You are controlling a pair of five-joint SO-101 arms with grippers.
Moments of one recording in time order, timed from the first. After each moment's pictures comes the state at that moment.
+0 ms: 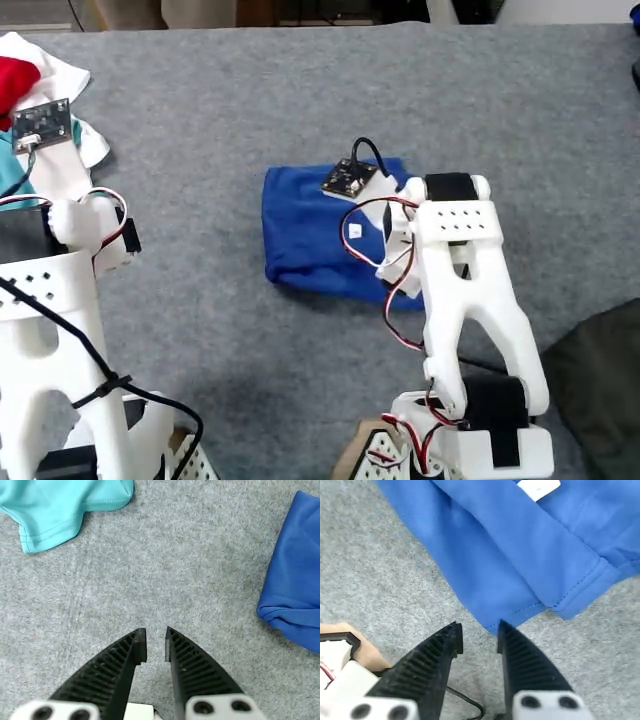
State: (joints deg) left arm -13.8 -33.2 10.3 100.2 -1.6; right arm -6.3 -12.1 27.6 85.3 41.6
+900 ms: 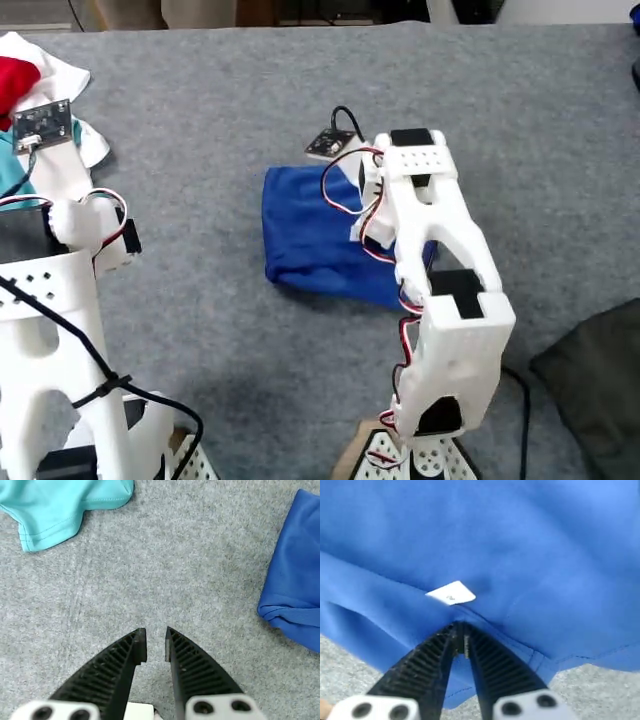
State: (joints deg) left arm -13.8 -33.2 10.6 100.2 -1.6; right arm -8.5 24.0 -0.9 80.7 38.5
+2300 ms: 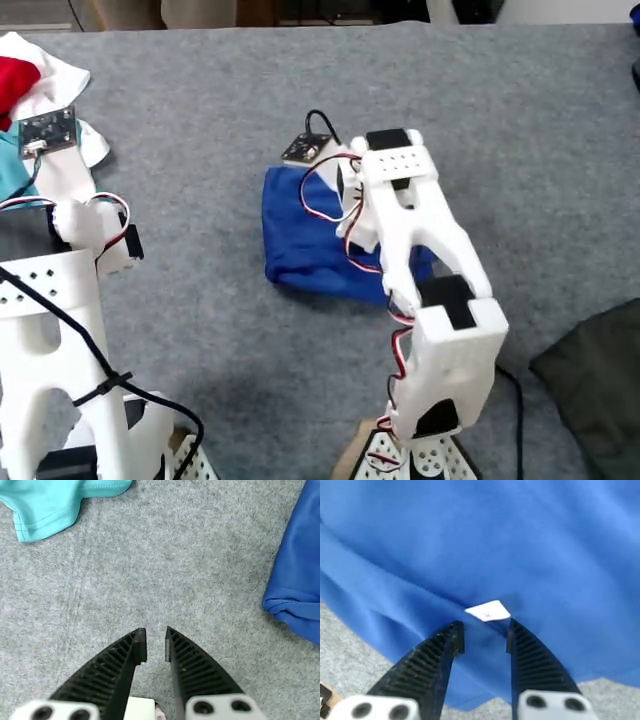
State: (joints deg) left arm -13.8 -33.2 13.0 100.2 -1.6; right arm -13.8 22.6 0.5 81.1 37.1
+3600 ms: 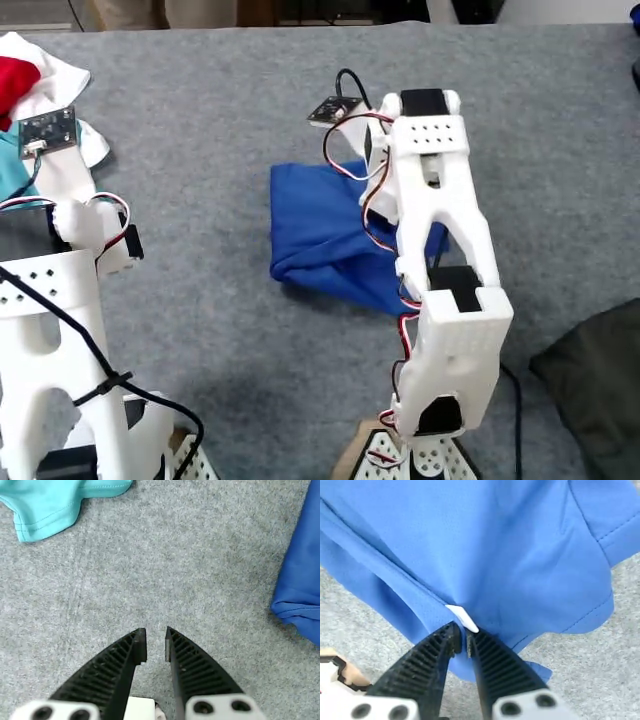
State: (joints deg) left arm -13.8 -33.2 13.0 100.2 -1.6; right arm -8.4 26.0 -22.6 100.7 38.4
